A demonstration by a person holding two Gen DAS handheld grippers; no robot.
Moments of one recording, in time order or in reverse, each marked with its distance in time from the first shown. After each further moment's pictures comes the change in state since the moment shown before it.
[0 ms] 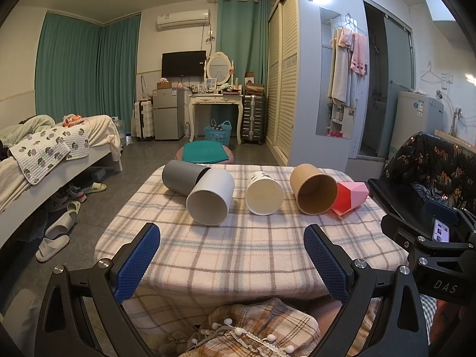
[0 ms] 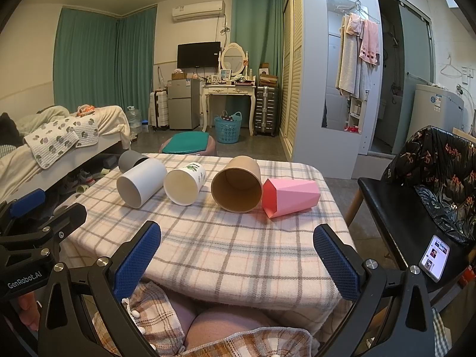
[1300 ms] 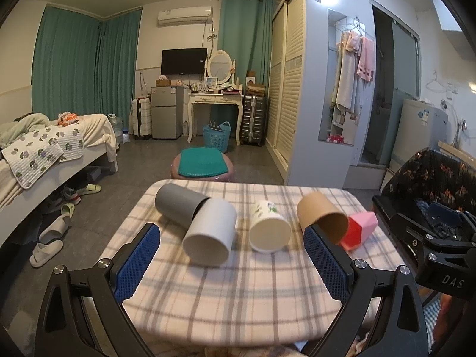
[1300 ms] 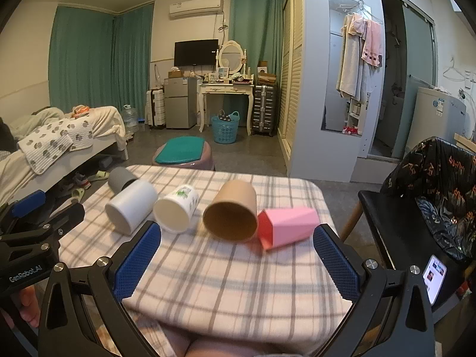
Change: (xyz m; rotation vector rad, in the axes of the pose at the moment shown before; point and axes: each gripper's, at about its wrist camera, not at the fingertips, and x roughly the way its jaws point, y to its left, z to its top) left arm 0.051 0.008 0.052 -0.032 0.014 -0.016; right arm 0.040 -0.005 0.059 -0.003 0.026 -0.020
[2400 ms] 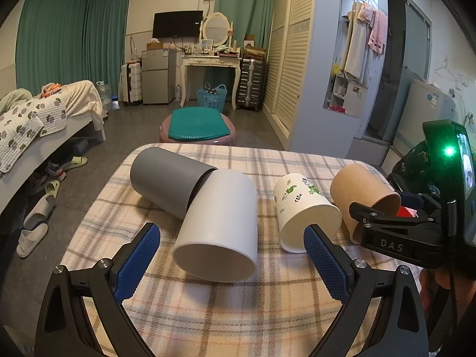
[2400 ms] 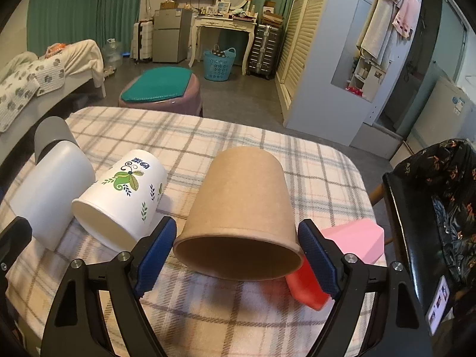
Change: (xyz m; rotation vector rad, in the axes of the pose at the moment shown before) left arm 0.108 0.030 0.002 -0.006 0.180 -0.034; right arm 0.190 0.030 0.010 -0.100 0.324 -0.080
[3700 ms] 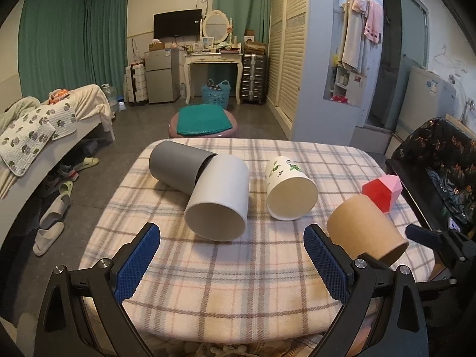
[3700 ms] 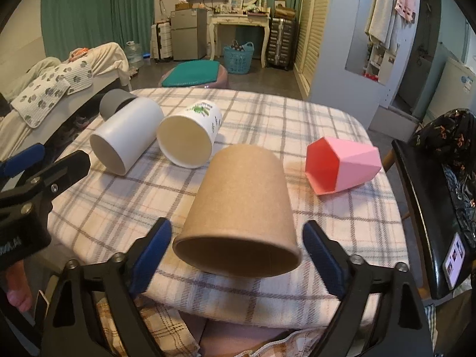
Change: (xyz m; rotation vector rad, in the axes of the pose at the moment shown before) left arm -0.052 -0.017 -0.015 0.043 0.030 0.050; right arm -0.092 0.011 -0.080 0.033 -0.015 0.150
